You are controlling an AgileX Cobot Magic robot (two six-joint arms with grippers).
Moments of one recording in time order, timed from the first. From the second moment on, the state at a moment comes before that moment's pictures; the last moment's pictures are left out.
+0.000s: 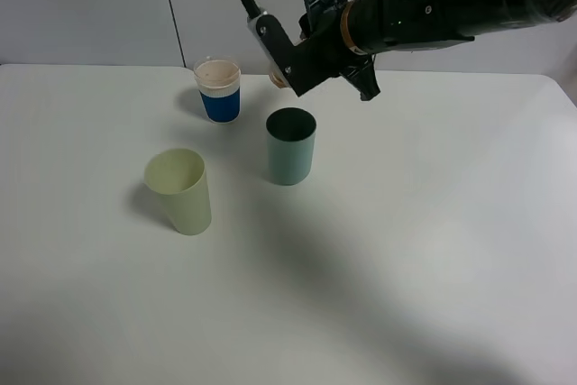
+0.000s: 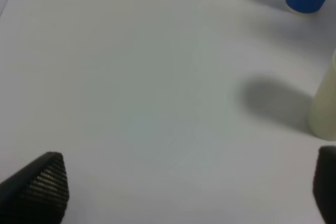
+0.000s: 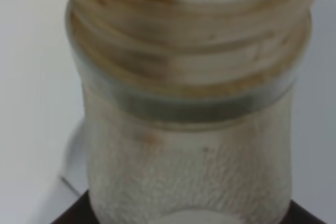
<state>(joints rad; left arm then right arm) 0.00 -0.01 -0.51 0.01 1.06 -0.02 0.63 1.82 -1.17 -1.25 0.21 -0.50</state>
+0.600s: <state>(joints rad) 0.00 -0.01 -0.51 0.01 1.06 -0.02 0.59 1.81 -1.17 -1.18 0.24 0.37</state>
